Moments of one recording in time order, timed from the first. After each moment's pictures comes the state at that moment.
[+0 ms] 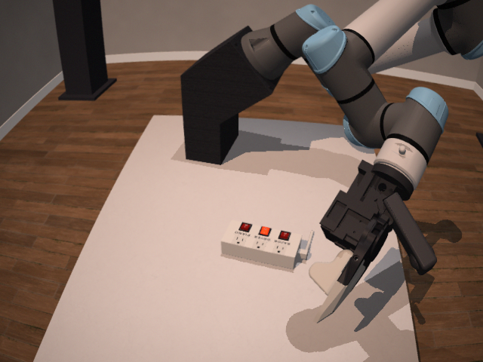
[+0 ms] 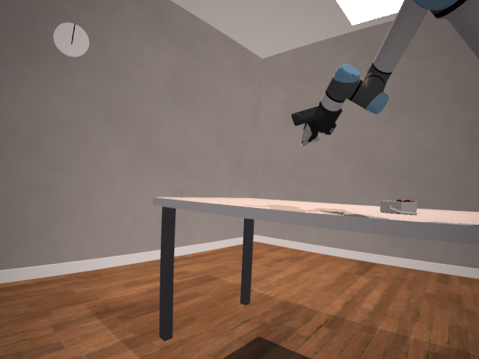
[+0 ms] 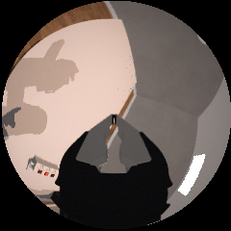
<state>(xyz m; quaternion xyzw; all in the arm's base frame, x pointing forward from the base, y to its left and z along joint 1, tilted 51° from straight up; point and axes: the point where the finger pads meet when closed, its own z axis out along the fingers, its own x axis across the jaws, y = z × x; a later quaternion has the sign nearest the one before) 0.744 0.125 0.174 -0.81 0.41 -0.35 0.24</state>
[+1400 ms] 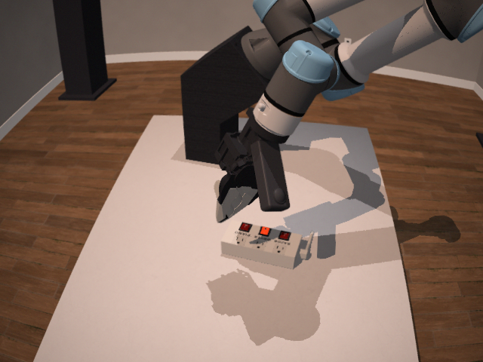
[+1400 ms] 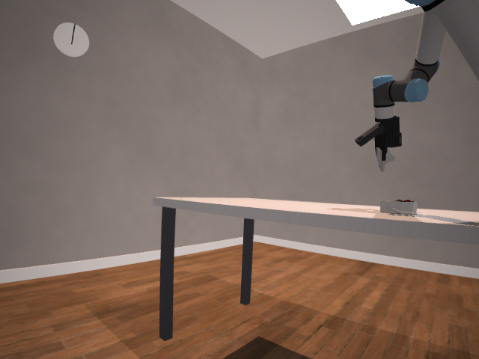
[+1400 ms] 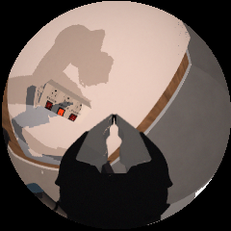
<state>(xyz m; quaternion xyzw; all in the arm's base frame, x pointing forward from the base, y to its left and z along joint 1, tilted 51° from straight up) 0.496 0.092 -0.053 -0.85 0.47 0.02 0.24</state>
